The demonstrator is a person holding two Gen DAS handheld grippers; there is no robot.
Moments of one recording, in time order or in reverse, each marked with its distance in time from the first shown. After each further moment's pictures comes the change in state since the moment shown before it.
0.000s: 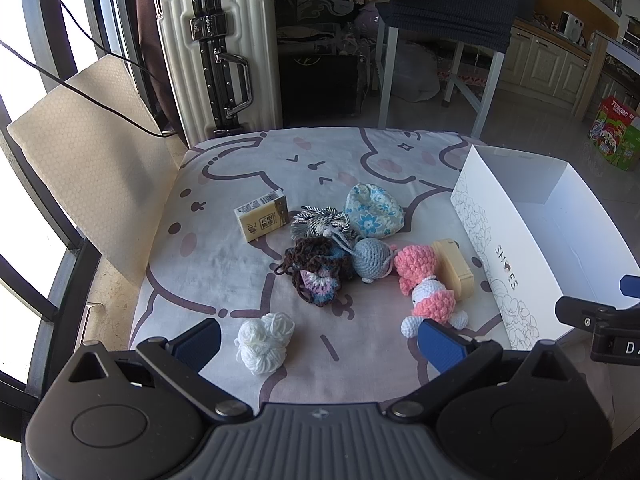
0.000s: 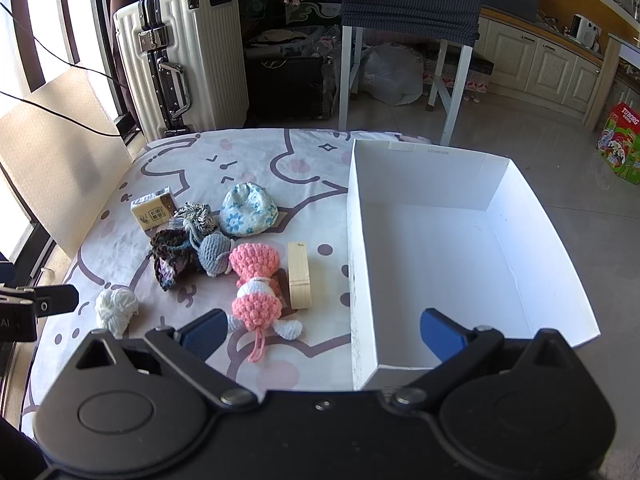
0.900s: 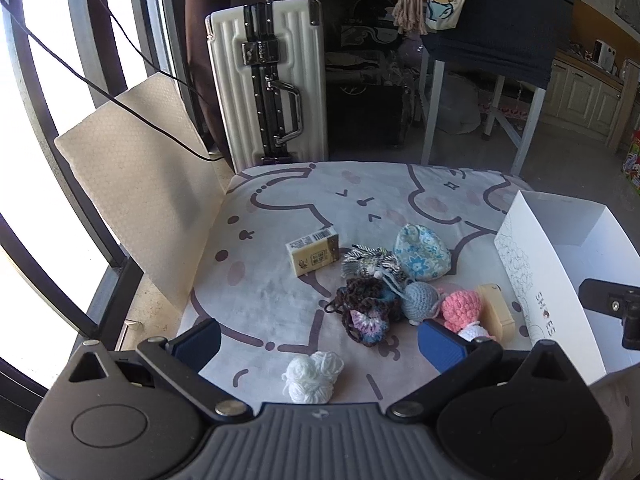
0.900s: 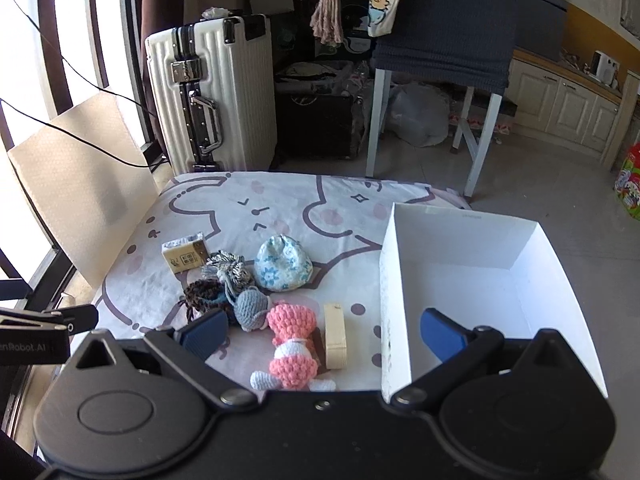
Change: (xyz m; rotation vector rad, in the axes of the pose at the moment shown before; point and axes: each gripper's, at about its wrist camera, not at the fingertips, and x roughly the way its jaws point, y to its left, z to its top) left arm -0.008 0.027 0.023 -0.071 -0.087 0.118; right arm -0.014 0.040 0.054 -0.073 -0.086 0.042
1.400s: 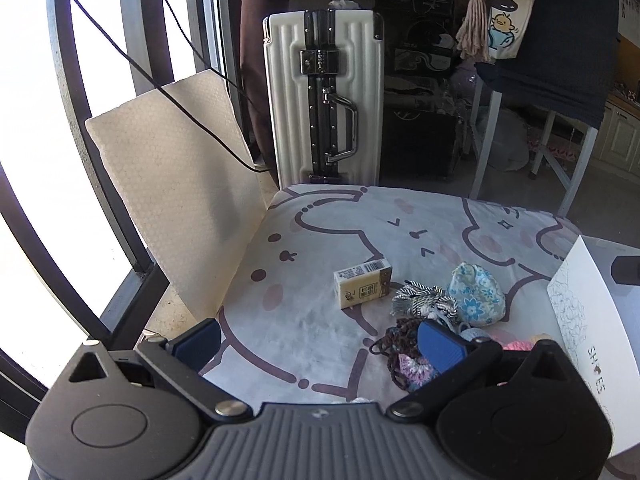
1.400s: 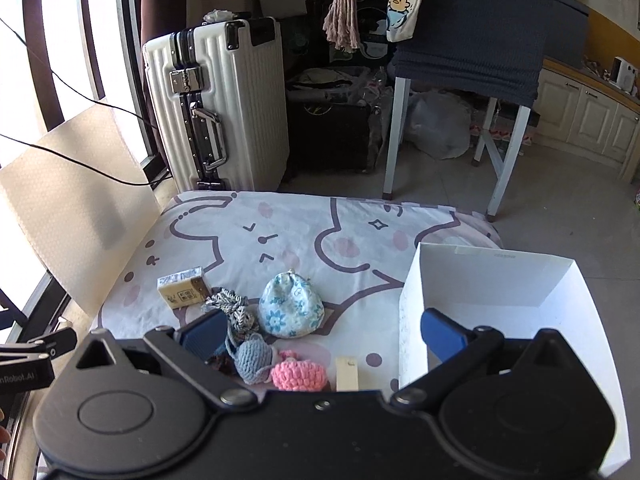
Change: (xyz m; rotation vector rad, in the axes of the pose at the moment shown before) left arm 0.044 0.025 0.003 -0.103 -0.074 0.087; right arm 0.063 -0.006 0.045 -0.003 -0.010 0.035
